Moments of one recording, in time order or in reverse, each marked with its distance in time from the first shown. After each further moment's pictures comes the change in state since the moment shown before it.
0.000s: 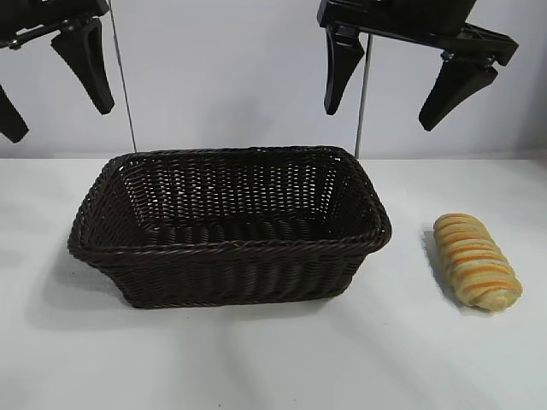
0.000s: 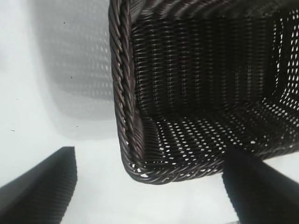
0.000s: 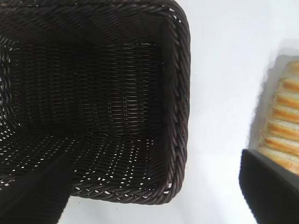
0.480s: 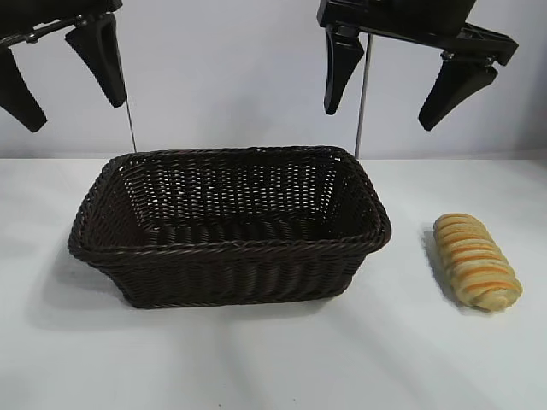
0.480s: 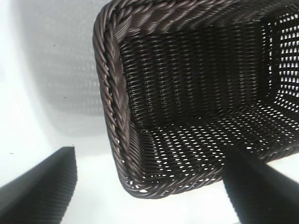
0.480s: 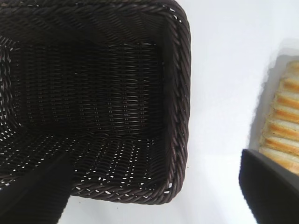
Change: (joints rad) left arm 0.000 0.020 -0.021 0.007 0.076 0.154; right arm 0.000 0.000 0.000 0.000 0.000 0.000
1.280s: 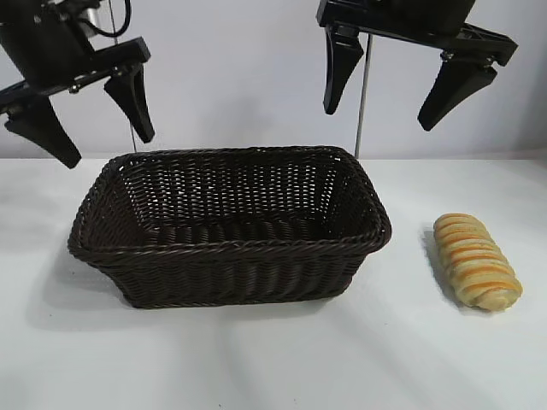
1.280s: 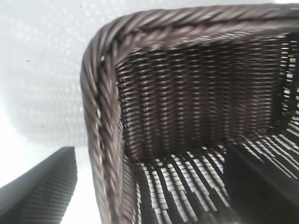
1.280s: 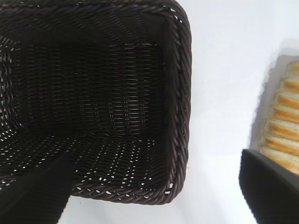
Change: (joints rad) left arm 0.000 0.085 -0.094 -0.042 -0.027 0.028; right arm 0.000 0.000 0.000 0.003 0.000 0.000
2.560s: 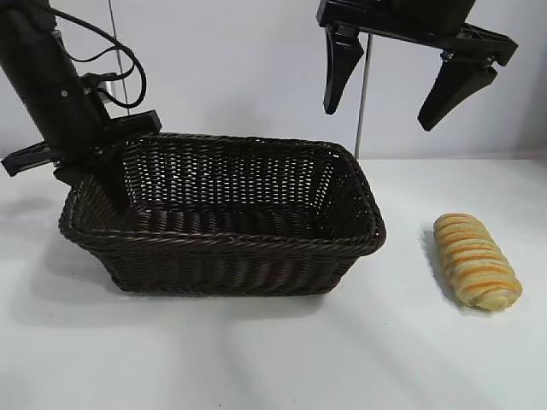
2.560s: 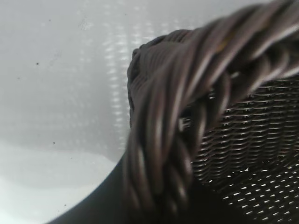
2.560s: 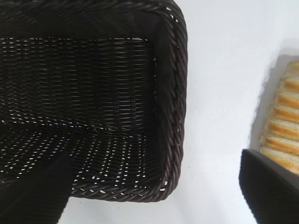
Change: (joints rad) left arm 0.000 0.304 0.004 -0.037 -0.120 0.020; right arm 0.000 0.000 0.000 0.000 -0.001 0.001
